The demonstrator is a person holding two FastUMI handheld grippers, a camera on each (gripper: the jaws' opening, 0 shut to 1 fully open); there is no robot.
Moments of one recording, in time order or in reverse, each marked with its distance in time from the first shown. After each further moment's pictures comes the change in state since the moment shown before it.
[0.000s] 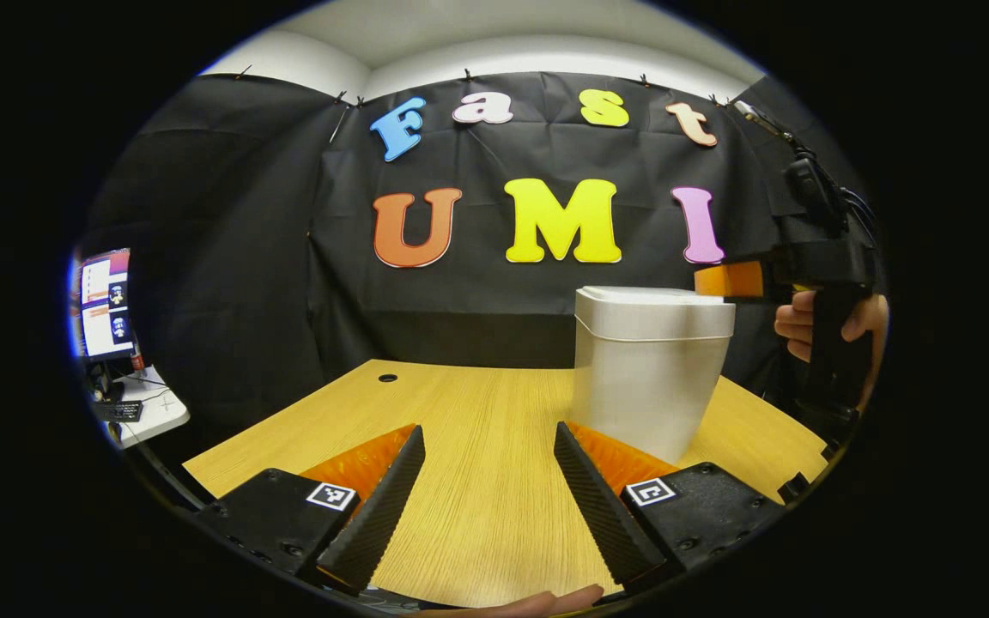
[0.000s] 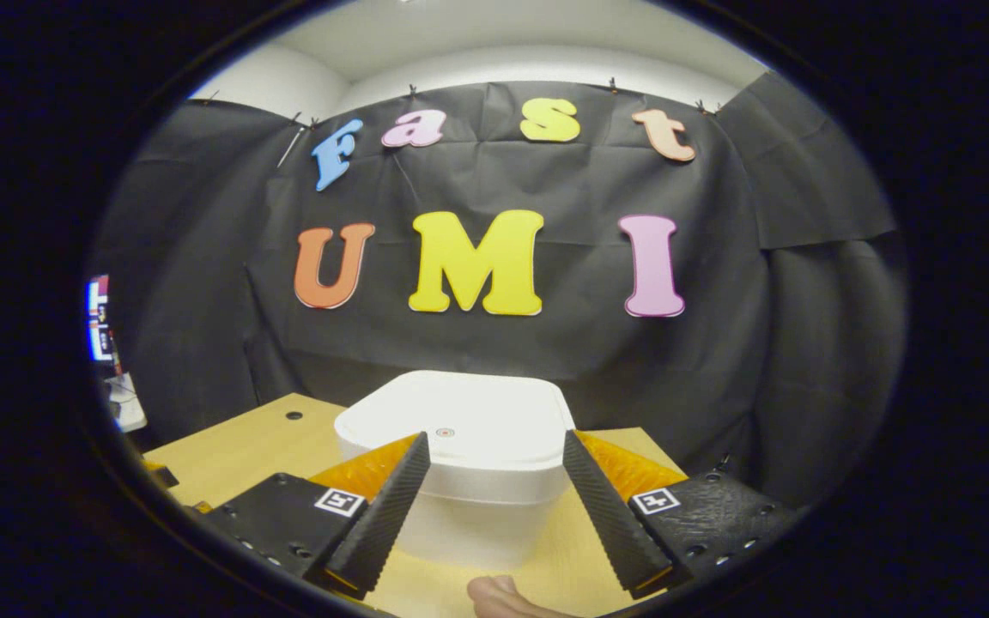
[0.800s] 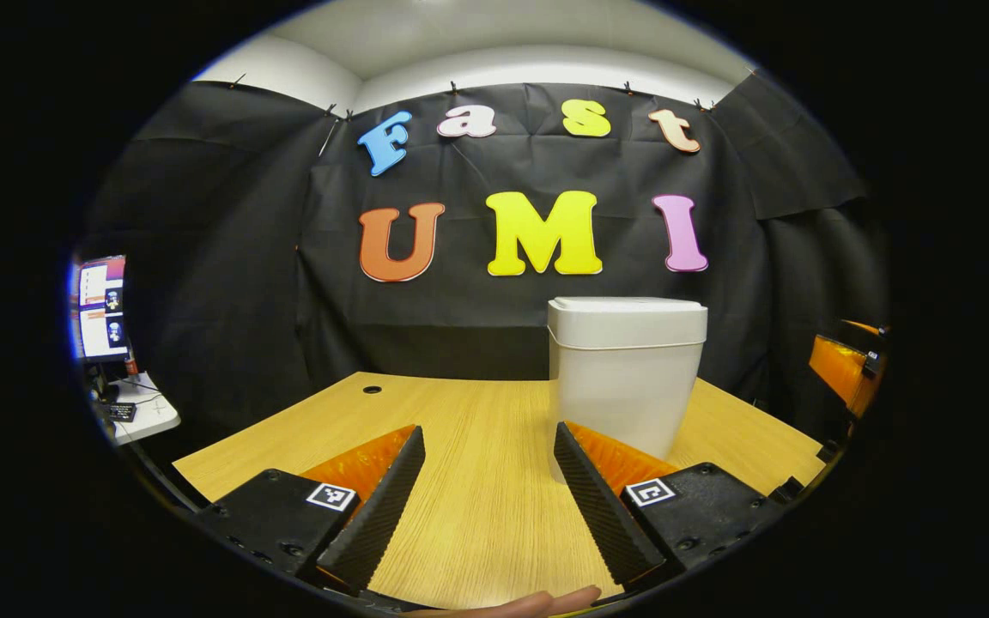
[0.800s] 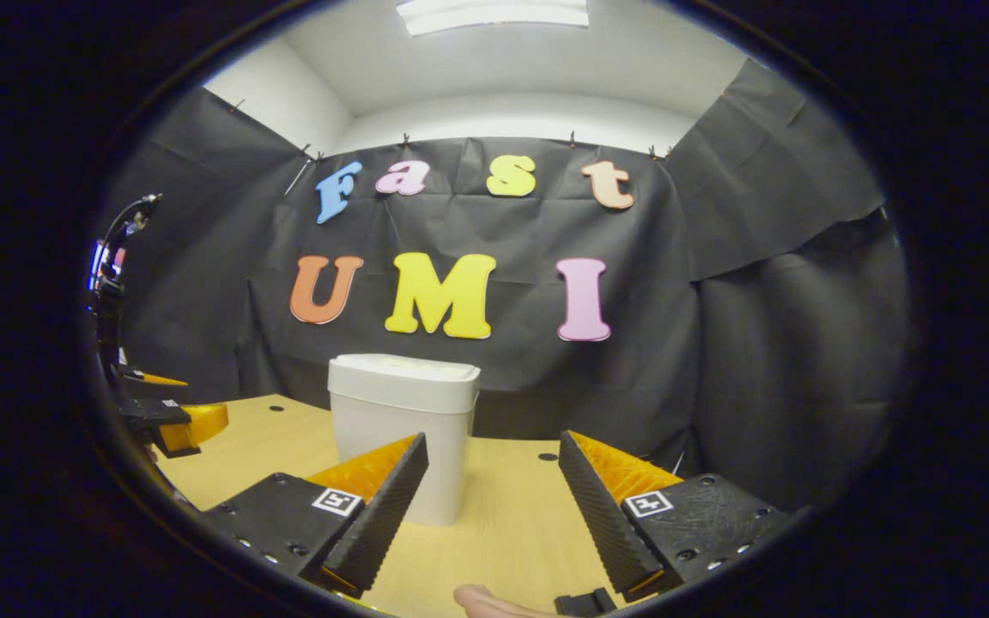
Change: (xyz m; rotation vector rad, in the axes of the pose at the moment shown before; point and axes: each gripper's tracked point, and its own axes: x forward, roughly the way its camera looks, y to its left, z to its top) left arm -0.005 -0.032 0.002 0.015 -0.051 -0.019; right arm -0.140 -0.099 -0.057 -0.031 -0.196 -0.130
